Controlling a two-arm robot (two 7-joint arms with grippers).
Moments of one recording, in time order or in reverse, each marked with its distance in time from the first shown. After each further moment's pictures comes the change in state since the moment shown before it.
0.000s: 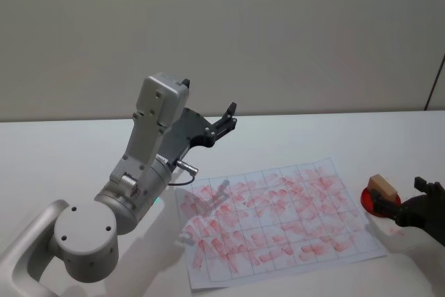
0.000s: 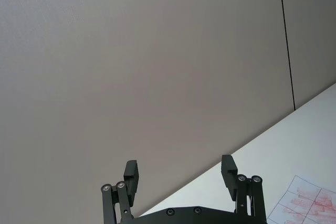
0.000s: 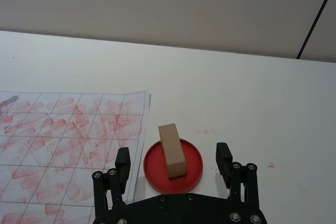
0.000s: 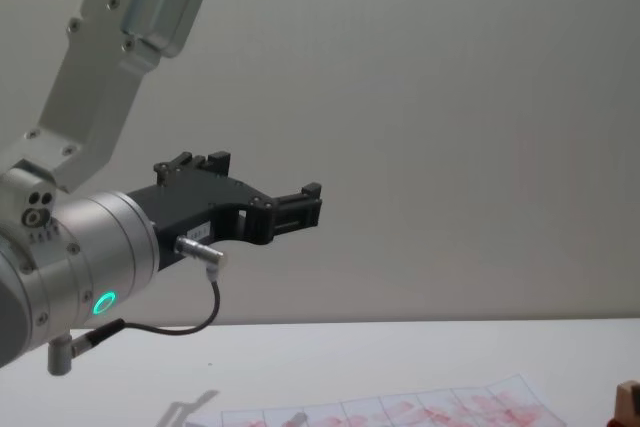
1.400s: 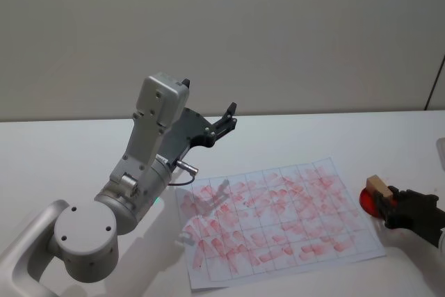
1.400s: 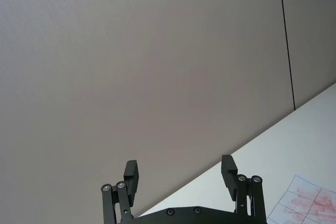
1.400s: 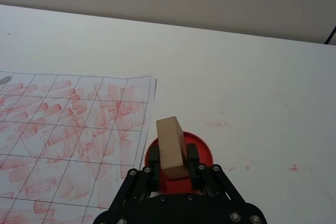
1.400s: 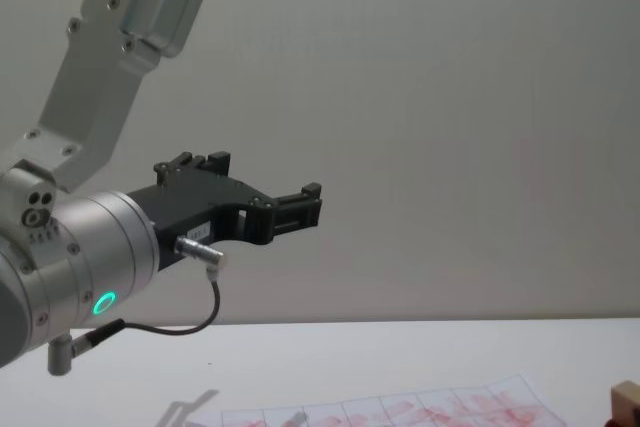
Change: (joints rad) left arm 0.000 0.000 0.000 0.000 0.000 0.000 0.000; right arm 0.085 -0.032 -0.023 0.105 -0.054 0.061 0.081
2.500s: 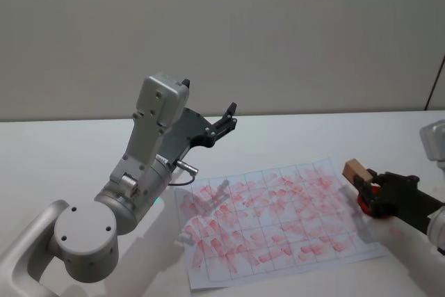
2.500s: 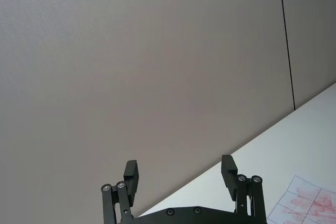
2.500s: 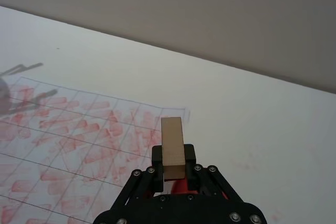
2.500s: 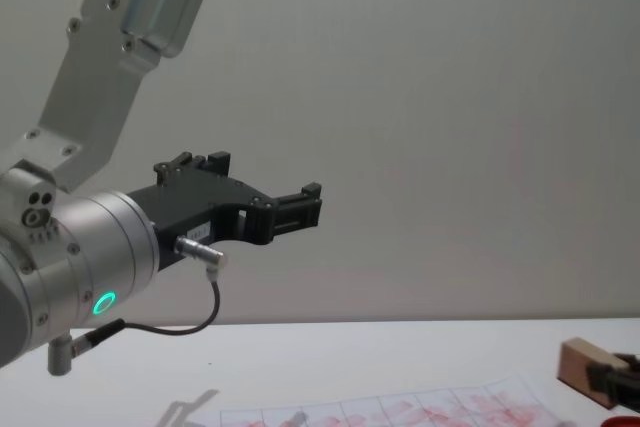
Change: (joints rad) left arm 0.000 0.000 0.000 0.000 0.000 0.000 0.000; right arm 0.042 -0.003 -0.019 0.004 -0.079 -0.075 0.127
